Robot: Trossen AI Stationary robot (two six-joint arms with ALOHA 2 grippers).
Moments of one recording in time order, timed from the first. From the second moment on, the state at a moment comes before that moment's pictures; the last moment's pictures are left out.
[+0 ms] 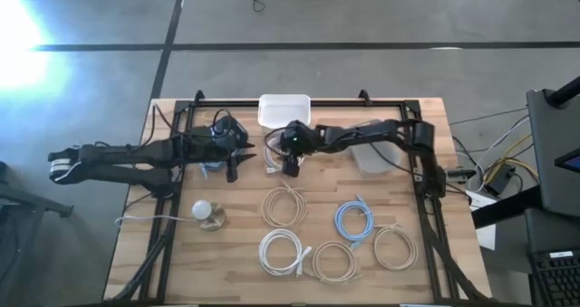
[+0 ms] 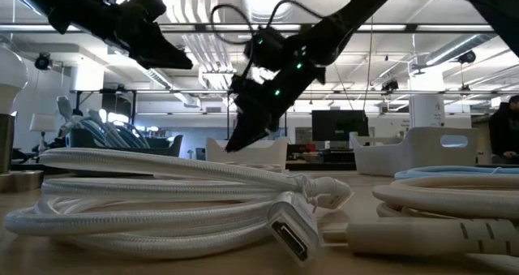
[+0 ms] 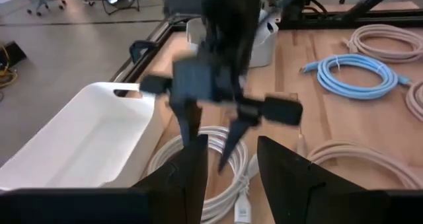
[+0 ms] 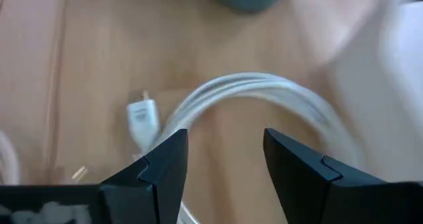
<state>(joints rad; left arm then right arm) 0.22 0.85 0.52 0.01 -0.04 0.11 -0.24 2.07 1.36 -0.08 -0.04 -0.06</state>
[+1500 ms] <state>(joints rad) 0.22 0.85 0.50 0.02 -0.04 0.02 -0.17 2.16 1.46 -0.34 0.03 -0.03</state>
